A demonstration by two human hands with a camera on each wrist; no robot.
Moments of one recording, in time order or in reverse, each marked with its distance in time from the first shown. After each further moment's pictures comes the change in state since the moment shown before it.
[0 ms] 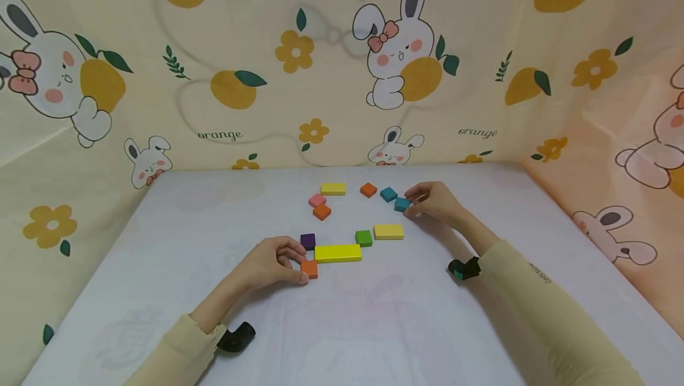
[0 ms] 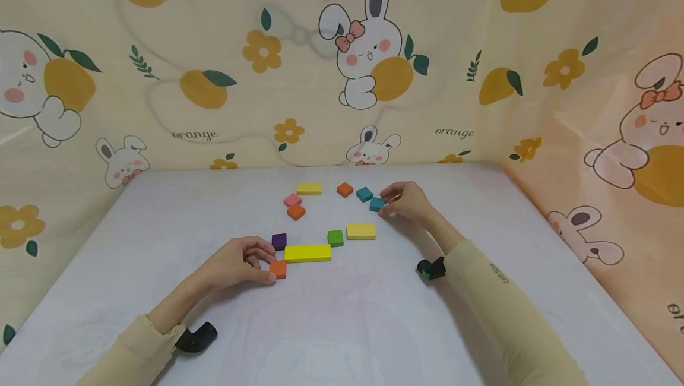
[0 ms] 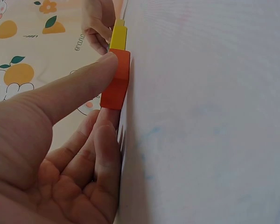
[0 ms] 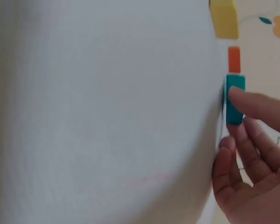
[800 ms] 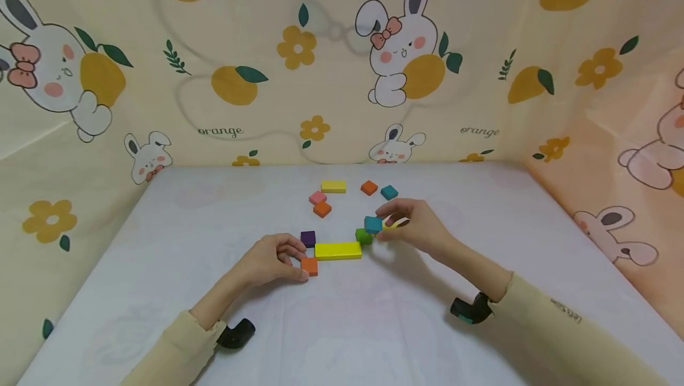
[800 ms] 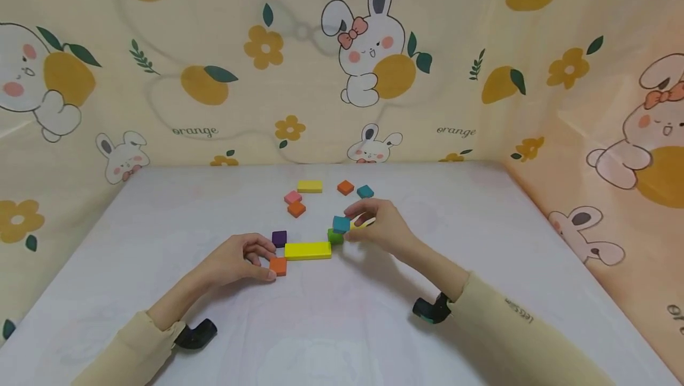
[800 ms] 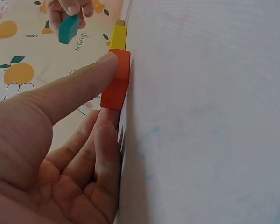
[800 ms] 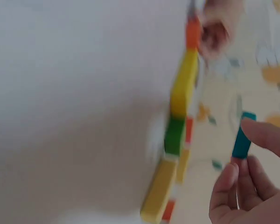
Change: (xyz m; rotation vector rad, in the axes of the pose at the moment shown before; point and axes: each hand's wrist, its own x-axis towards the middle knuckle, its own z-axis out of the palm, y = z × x) left_hand -0.002 -0.001 -0.003 -0.009 -0.020 0.022; right_hand -0.086 -0.075 0.052 0.108 -0.033 -0.178
